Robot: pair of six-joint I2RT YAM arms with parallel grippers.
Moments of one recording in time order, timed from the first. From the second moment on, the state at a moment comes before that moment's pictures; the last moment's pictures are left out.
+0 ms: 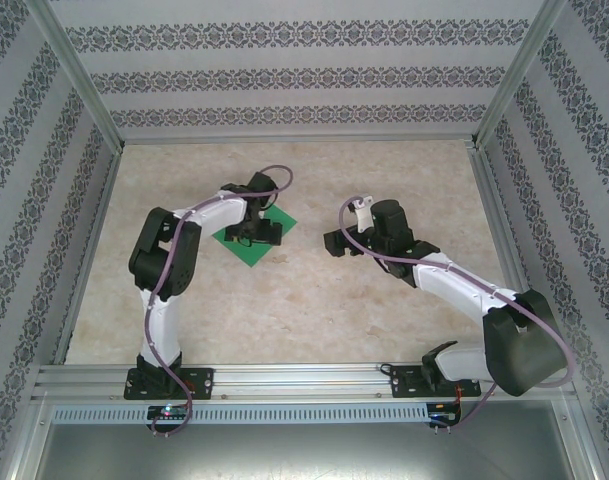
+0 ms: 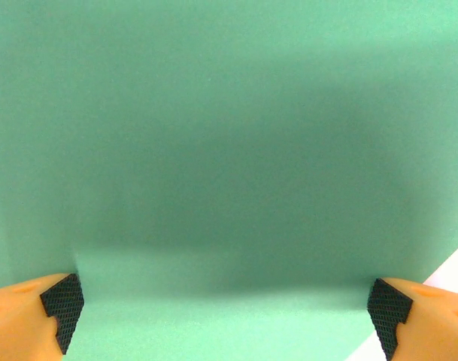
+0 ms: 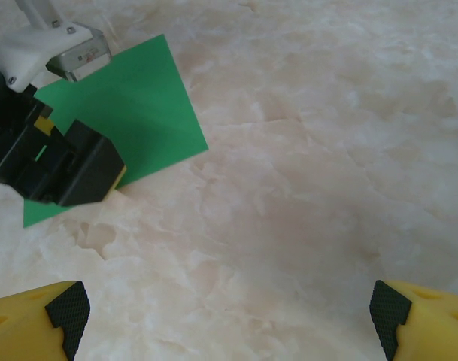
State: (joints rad) left arm -0.44 2.05 1.45 -0.77 -0.06 -0.37; right arm 0.44 1.32 0.72 -0.03 -0.18 0.15
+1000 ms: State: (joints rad) left arm -0.74 1.95 1.38 -0.73 -0.09 -0.40; right arm 0.24 1.12 0.66 -0.21 -0.31 0.18
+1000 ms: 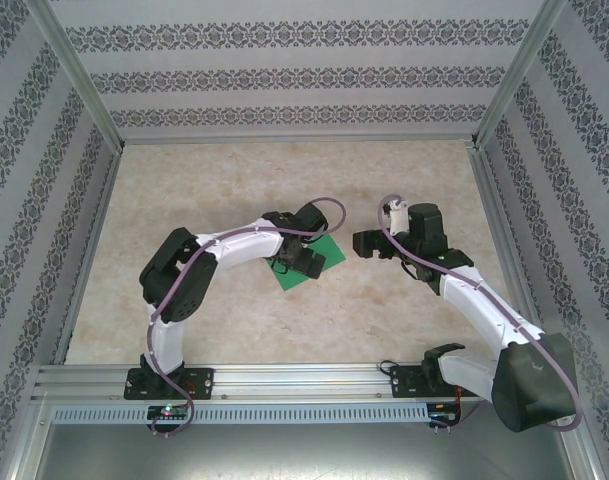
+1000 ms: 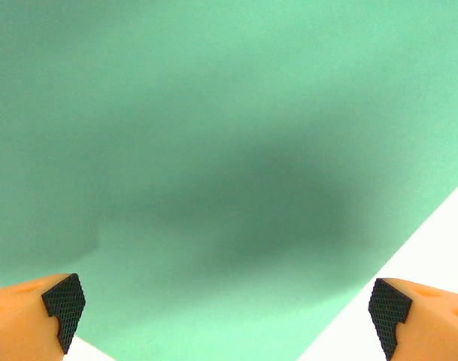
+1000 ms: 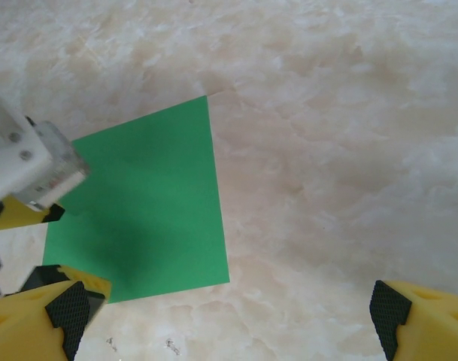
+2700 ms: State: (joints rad) left arm -0.71 2.14 1.56 -0.68 -0.04 -0.20; right arm 0.26 1.04 0.67 -0.34 -0.34 0.21
